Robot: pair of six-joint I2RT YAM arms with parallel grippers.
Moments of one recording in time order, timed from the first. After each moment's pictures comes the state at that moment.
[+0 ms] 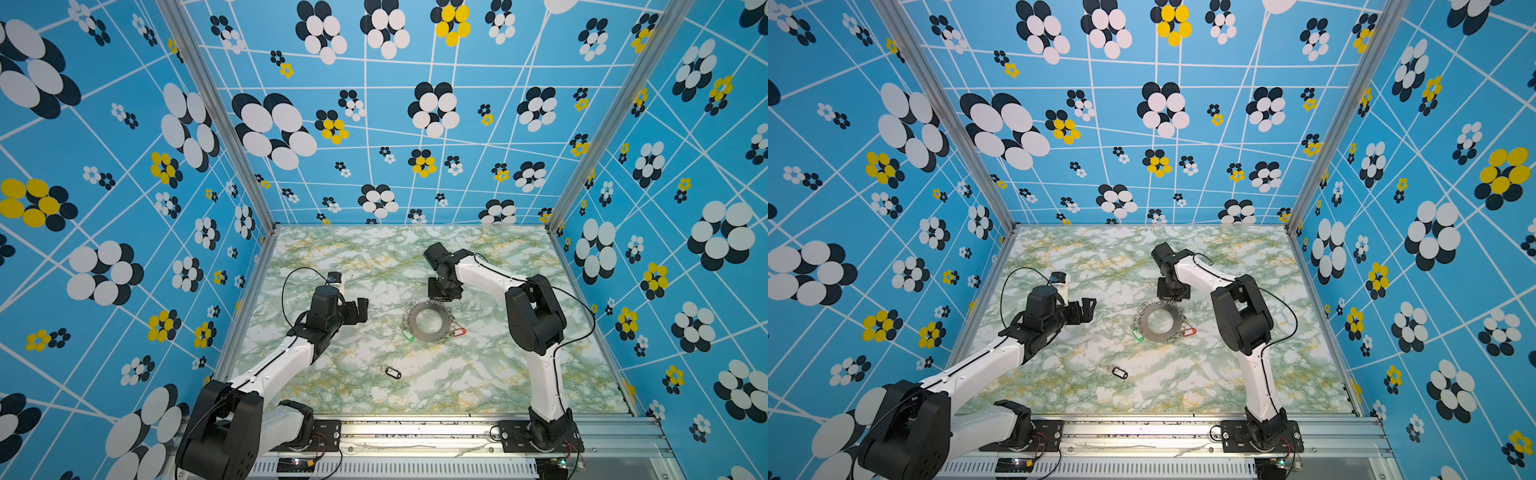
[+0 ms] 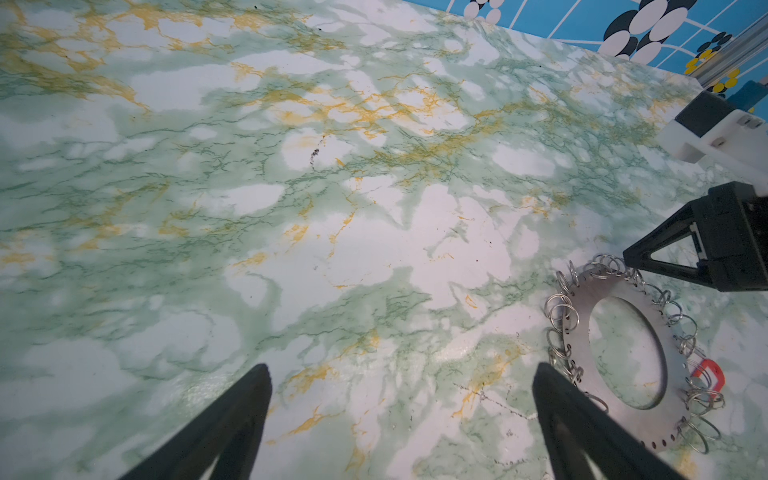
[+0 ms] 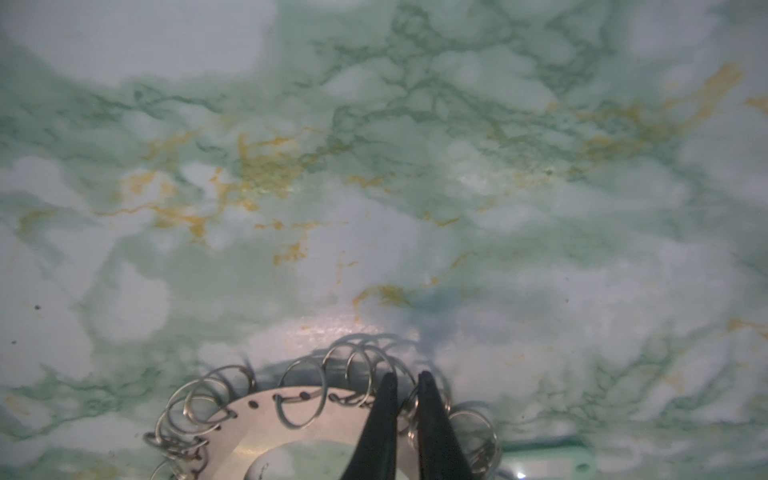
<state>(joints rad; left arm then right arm) -0.30 1.20 0.53 0.06 0.06 -0.32 0.54 2.14 1.66 -0.89 0.07 0.56</state>
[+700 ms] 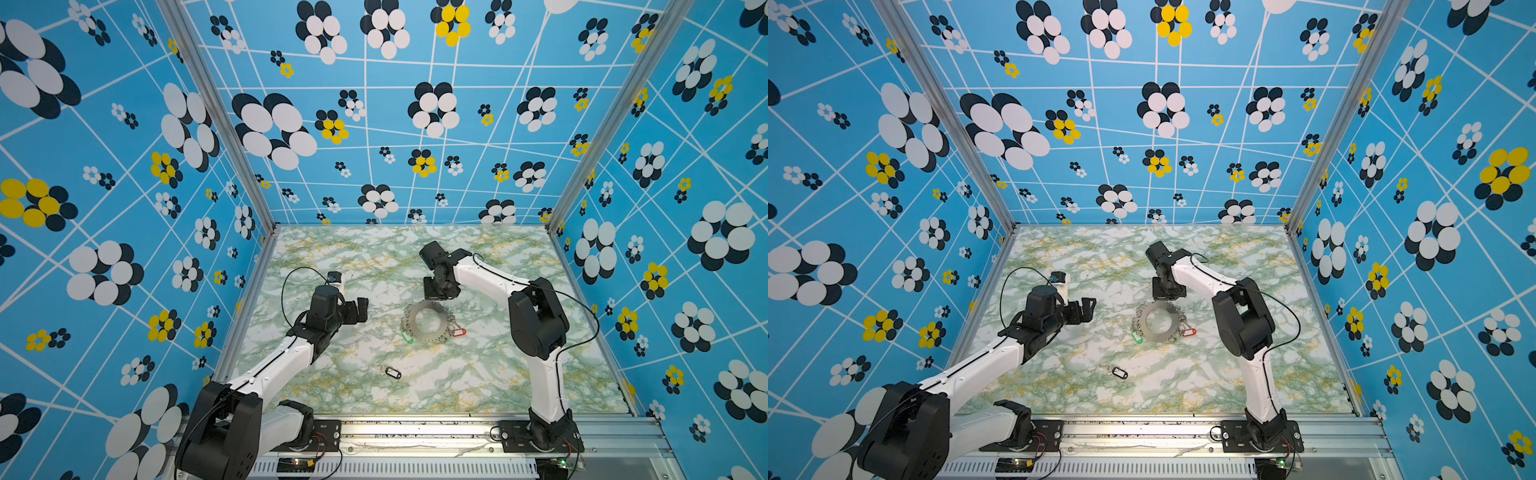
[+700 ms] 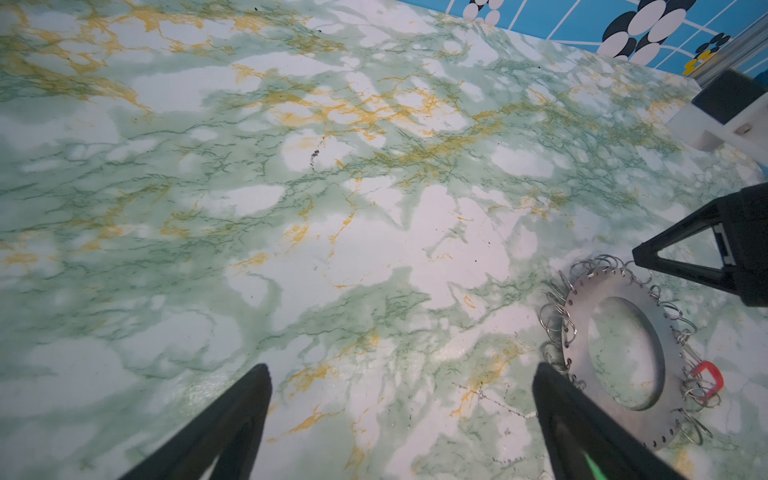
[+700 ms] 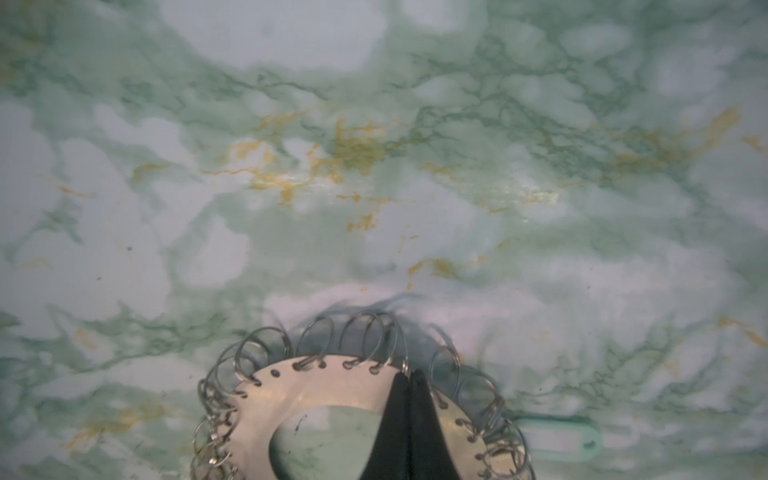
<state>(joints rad) -0.30 1.18 0.54 0.04 0.06 -0.32 0.59 2.06 1.65 -0.88 0.08 0.47</state>
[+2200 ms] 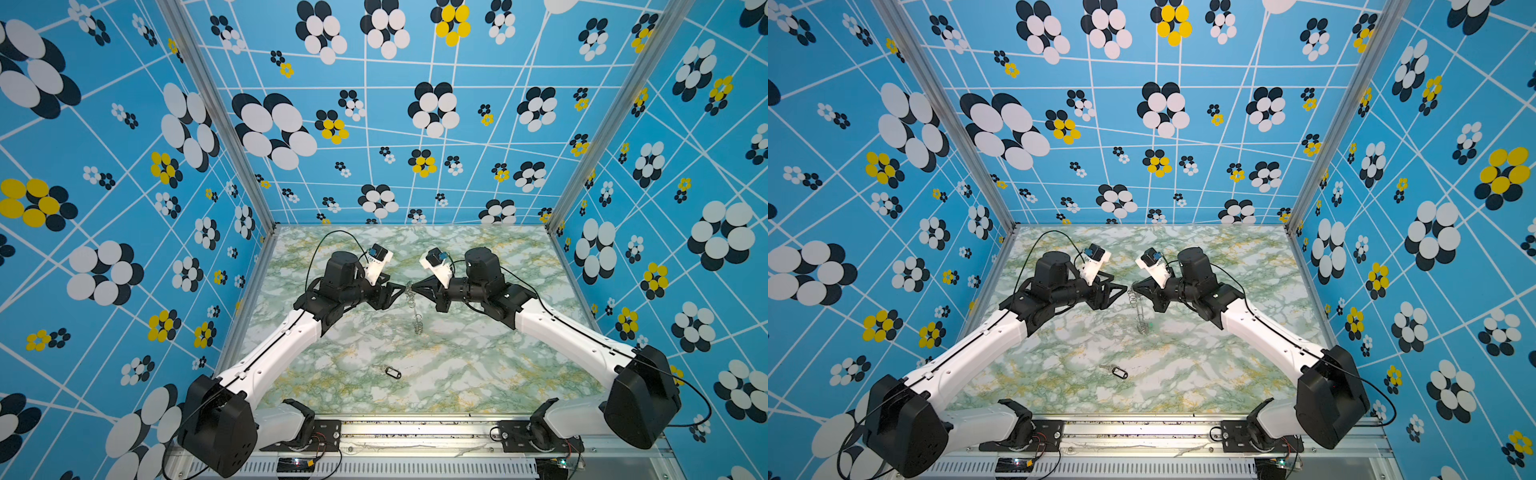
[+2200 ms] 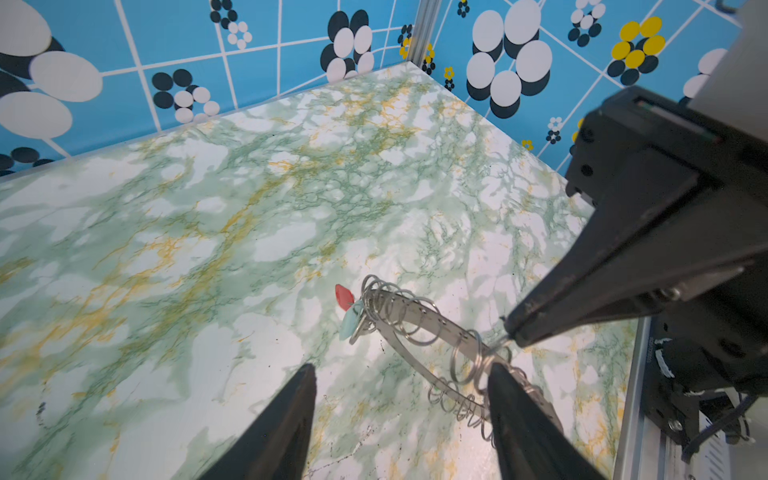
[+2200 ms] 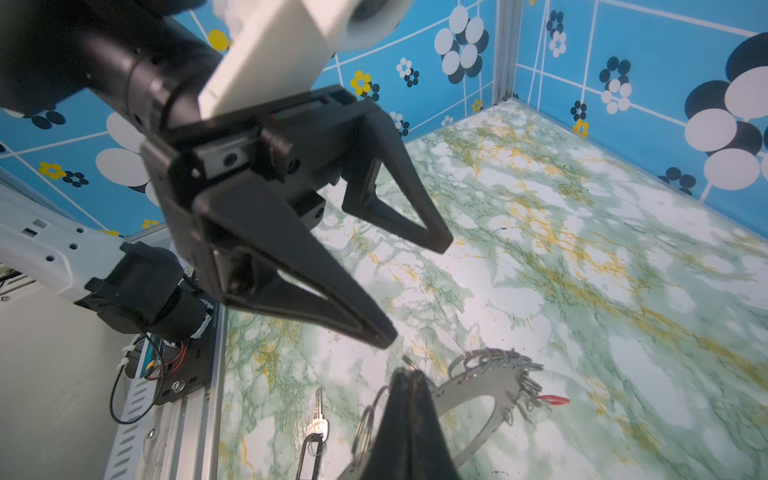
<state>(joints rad) -0.47 1.25 0.94 -0.19 0.49 -0.04 0.61 1.40 1.07 -0.10 -0.59 -0.11</state>
